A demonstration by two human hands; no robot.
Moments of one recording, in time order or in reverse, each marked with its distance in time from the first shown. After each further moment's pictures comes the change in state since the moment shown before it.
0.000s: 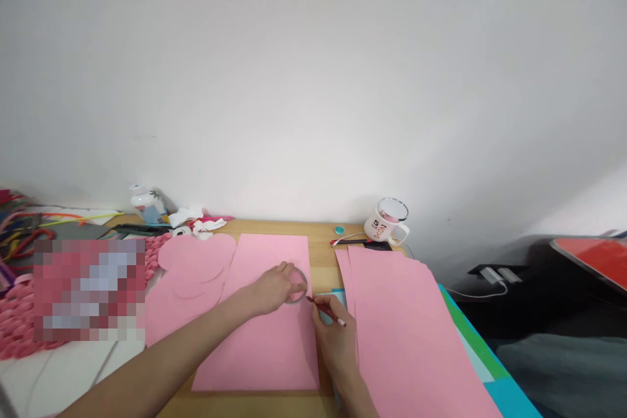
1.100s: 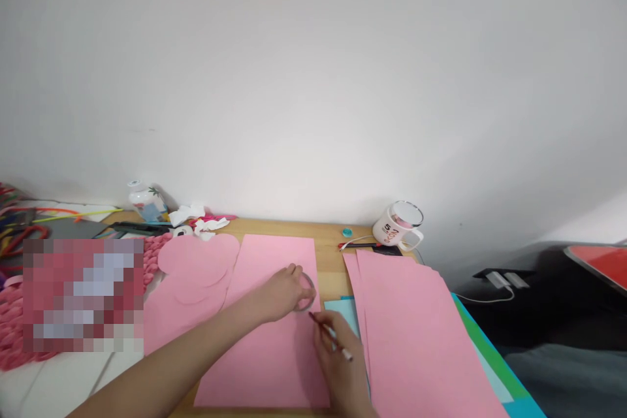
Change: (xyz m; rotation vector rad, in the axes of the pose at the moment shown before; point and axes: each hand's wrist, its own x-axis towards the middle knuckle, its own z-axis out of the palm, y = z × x) left_hand 0.005 0.001 -0.016 -0.035 -0.068 -0.004; right_hand -0.014 -0.001 0.000 -0.138 -0.081 -0.074
